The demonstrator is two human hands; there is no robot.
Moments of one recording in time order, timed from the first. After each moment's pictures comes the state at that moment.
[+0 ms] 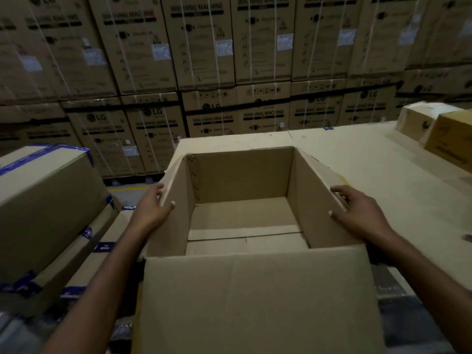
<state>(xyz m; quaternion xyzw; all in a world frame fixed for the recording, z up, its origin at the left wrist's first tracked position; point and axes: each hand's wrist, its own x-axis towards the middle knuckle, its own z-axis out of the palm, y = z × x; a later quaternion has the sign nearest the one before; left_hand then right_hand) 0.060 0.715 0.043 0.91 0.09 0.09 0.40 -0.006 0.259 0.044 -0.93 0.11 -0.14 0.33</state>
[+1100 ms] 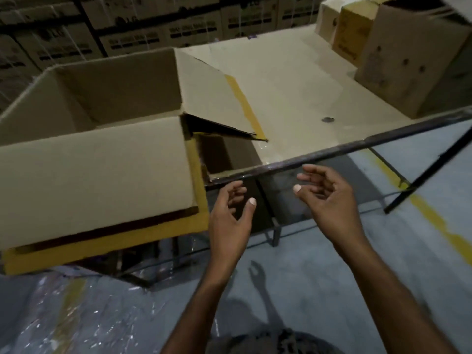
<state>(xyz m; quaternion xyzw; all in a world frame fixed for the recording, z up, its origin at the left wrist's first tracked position) -0.296 0.263 -0.075 0.80 -0.06 0.06 0.60 -0.330 0.073 -0.042 -0.76 0.14 -0.18 0.61</state>
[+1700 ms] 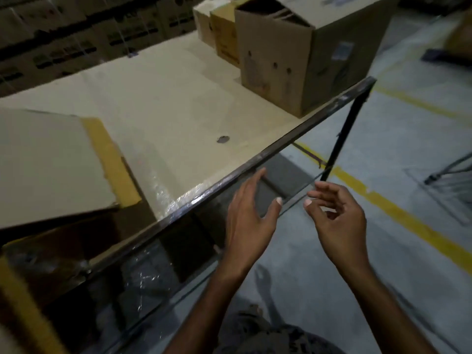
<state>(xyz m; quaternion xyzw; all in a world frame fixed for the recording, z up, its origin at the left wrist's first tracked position) -0.245 -0.028 -0.072 0.81 -0.32 -0.05 0.50 -0.354 -0.152 -0.079 -0.69 0.34 -0.35 0.53</state>
